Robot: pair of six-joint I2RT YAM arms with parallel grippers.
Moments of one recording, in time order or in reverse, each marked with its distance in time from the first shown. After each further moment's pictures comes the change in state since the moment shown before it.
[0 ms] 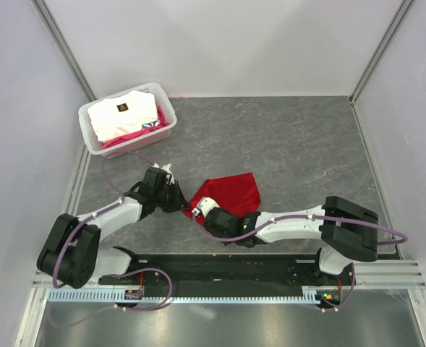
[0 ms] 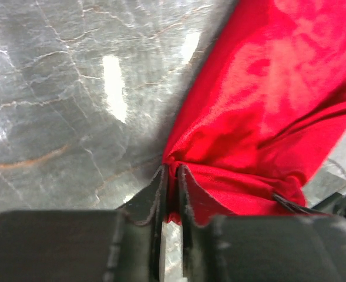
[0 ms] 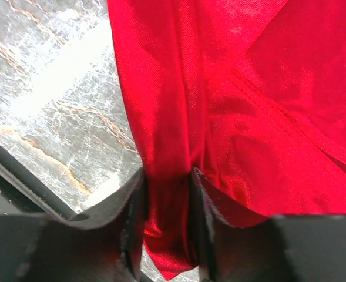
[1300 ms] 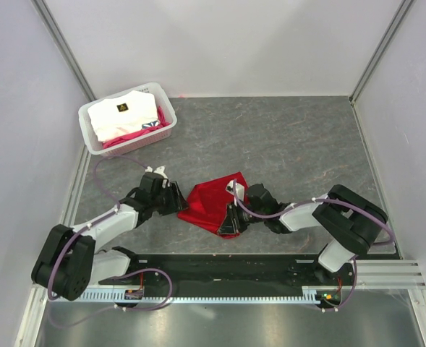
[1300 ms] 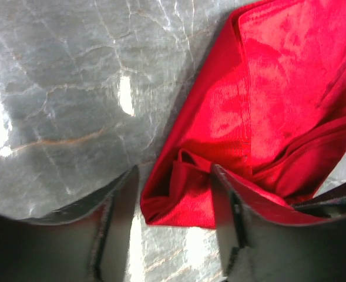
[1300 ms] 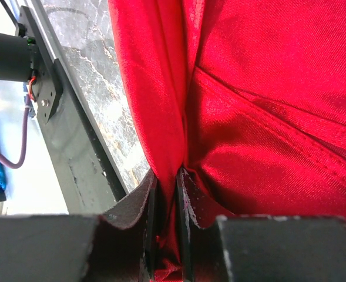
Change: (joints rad) left arm 0.001 -0.117 -0.074 0.002 -0.103 -0.021; right arm -0.434 -0.006 -0.383 0.742 -0.834 0.299
